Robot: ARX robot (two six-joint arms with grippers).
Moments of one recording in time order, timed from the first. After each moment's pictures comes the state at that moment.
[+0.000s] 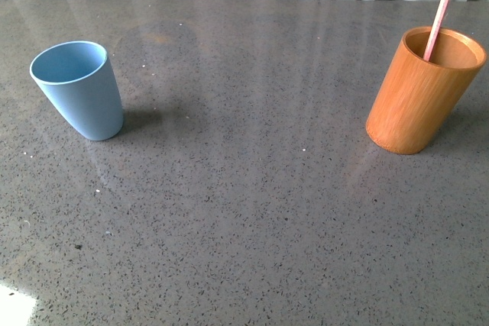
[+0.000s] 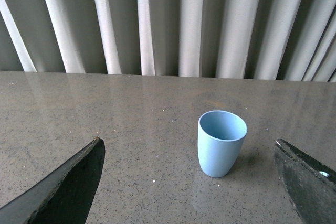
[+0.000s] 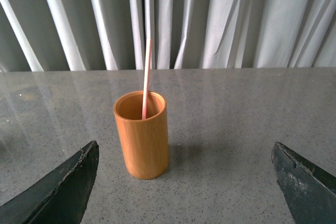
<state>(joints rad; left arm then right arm) 0.00 0.02 0.01 0.00 0.00 -0.01 0.00 0.00 0.02 0.00 0.00 0.00</state>
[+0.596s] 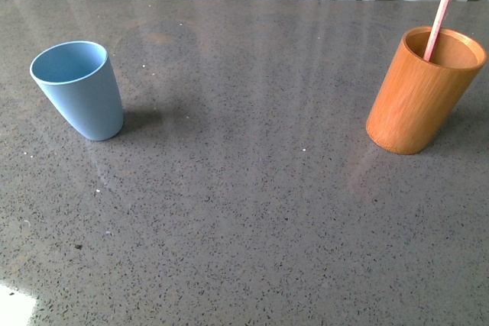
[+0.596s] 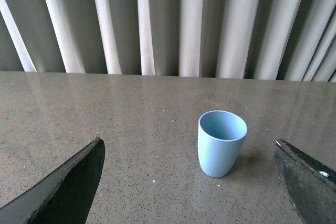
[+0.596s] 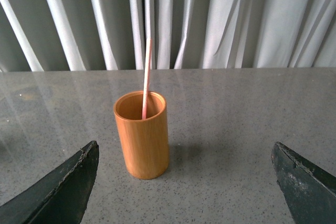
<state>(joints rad) 0.00 0.02 0.01 0.00 0.00 -0.01 0.00 0.00 0.02 0.00 0.00 0.00</state>
